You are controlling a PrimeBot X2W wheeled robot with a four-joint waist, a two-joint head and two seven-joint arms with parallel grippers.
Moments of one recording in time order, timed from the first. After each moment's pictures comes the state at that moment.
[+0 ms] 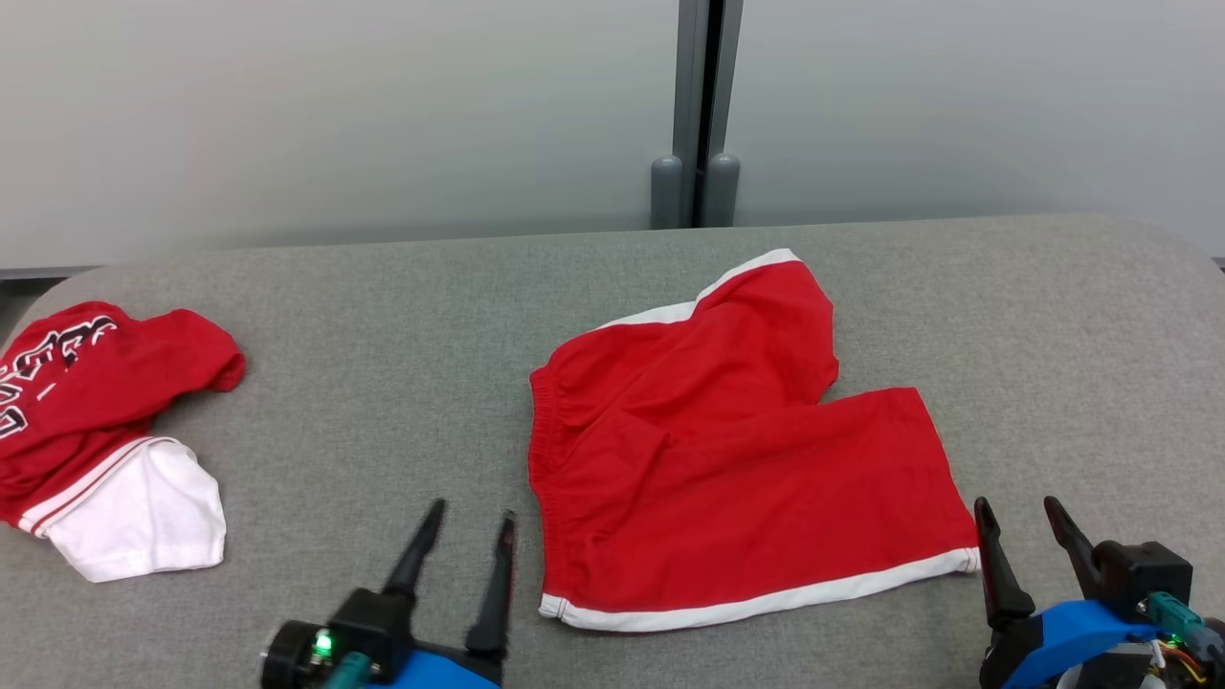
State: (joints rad) left arm -0.02 0.05 -0.23 0.32 -0.15 -0.12 -0.26; right arm -0.08 -0.08 -0.13 0.39 0.07 0.13 -0.17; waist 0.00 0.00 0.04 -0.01
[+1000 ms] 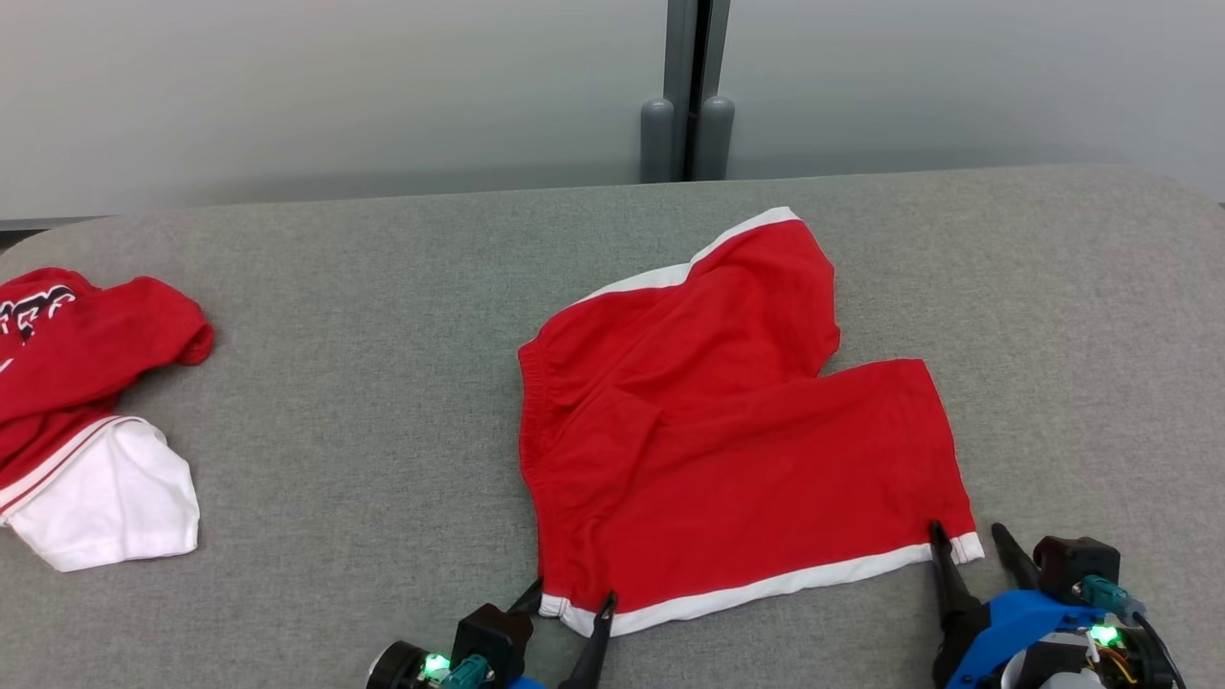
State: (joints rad) left arm -0.16 0.05 -0.56 0.66 -0.27 -0.13 -0.26; right arm -0.28 -0.07 -0.08 0.86 0.12 0.13 -0.26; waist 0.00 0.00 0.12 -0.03
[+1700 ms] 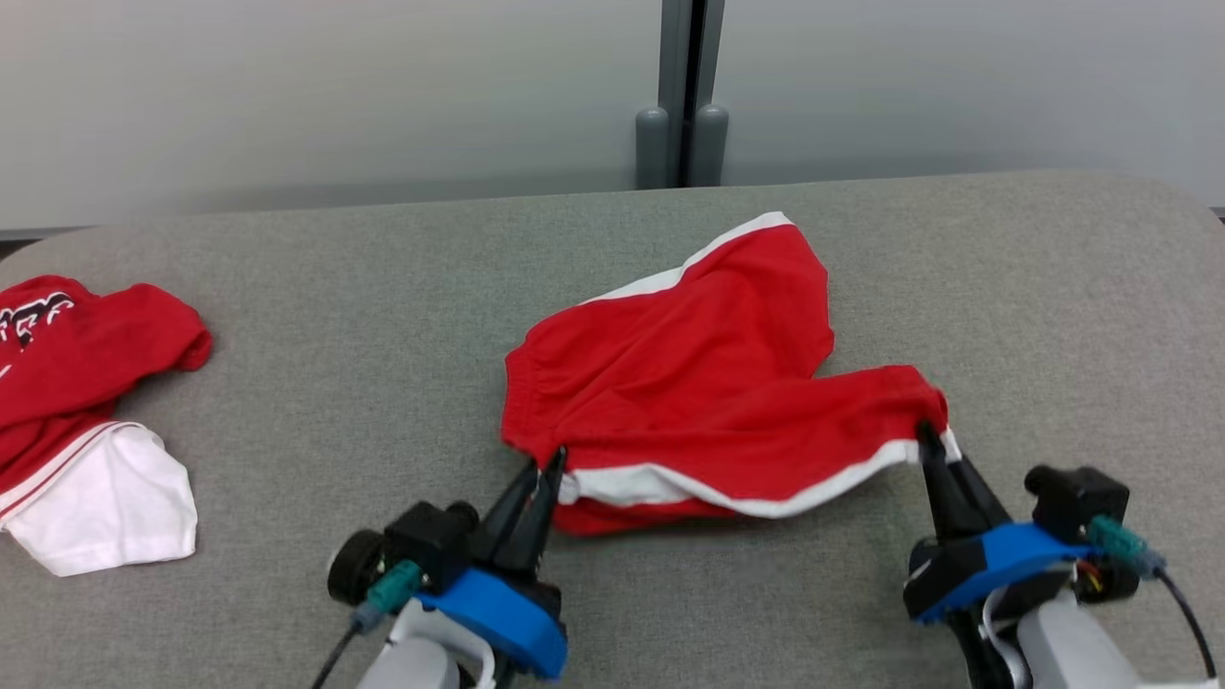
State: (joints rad) left arm -0.20 0.09 -0.49 0.45 -0.36 -0.13 -0.26; right arm -0.24 -0.09 0.08 0.56 0.30 0.13 -0.26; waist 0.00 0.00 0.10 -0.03
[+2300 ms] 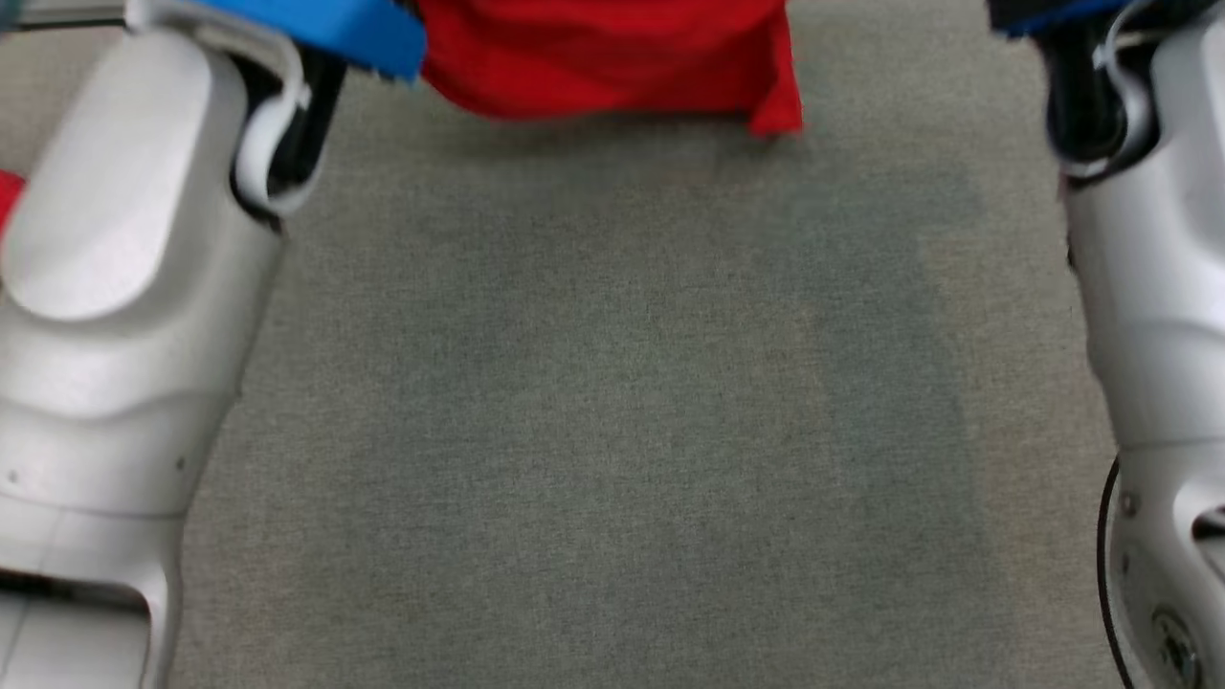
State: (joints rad) left arm -1.08 0.24 -0.46 0.48 -0.51 -0.13 -0.22; right arm -1.11 -0.11 0.07 0.66 0.39 0.13 -0.23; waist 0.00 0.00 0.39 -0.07
